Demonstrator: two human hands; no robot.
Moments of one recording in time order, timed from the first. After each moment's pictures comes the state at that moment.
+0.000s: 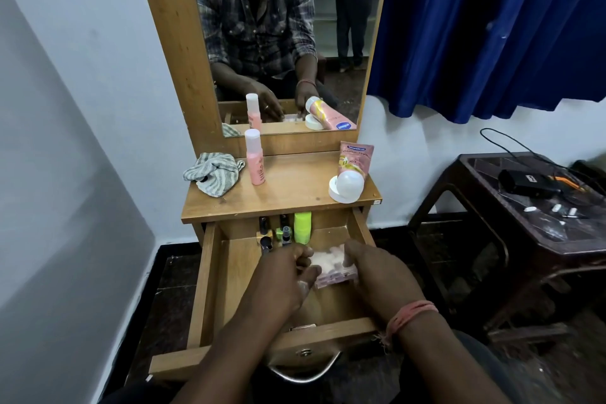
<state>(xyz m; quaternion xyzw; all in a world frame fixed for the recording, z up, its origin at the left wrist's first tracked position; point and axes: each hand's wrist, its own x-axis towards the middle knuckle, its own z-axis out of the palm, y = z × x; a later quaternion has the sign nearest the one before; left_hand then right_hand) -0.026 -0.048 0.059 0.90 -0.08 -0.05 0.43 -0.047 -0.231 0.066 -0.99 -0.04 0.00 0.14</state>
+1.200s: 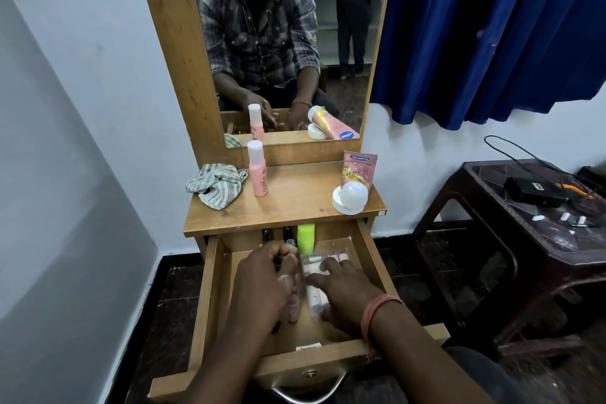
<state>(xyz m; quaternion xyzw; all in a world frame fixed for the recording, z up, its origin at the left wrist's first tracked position) -0.010 -0.029 0.052 0.84 0.01 0.02 0.54 -0.012 -0.198 0.032 -0.98 -0.14 0.14 0.04</state>
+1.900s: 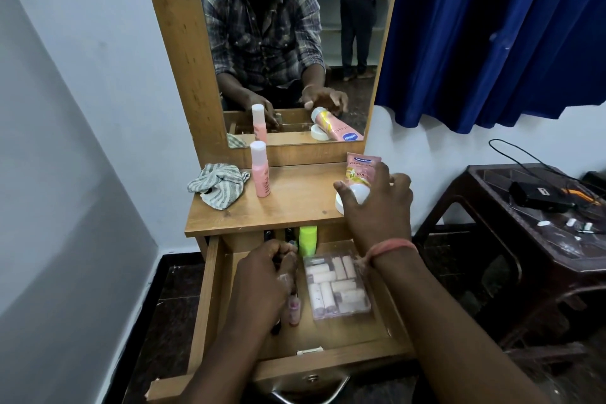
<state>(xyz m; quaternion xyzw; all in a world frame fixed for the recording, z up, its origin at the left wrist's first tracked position) -0.005 -0.026 0.053 0.84 0.01 0.03 0.55 0.048 -0.221 0.105 -0.91 0.17 -0.25 0.28</state>
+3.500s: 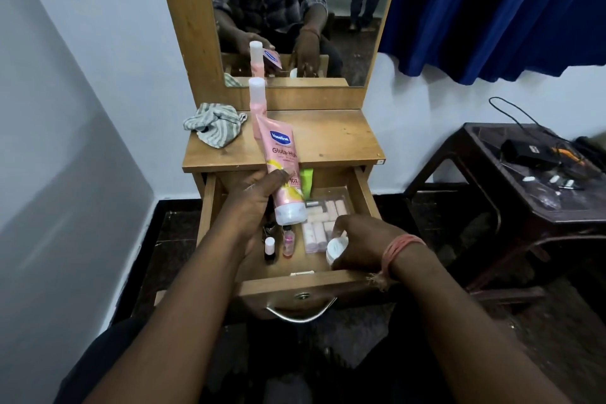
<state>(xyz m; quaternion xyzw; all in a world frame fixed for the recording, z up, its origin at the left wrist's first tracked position) -0.003 -0.018 0.075 0.61 0.06 -0.12 0.78 -0.043 -0.212 0.083 -0.96 0.02 0.25 0.15</state>
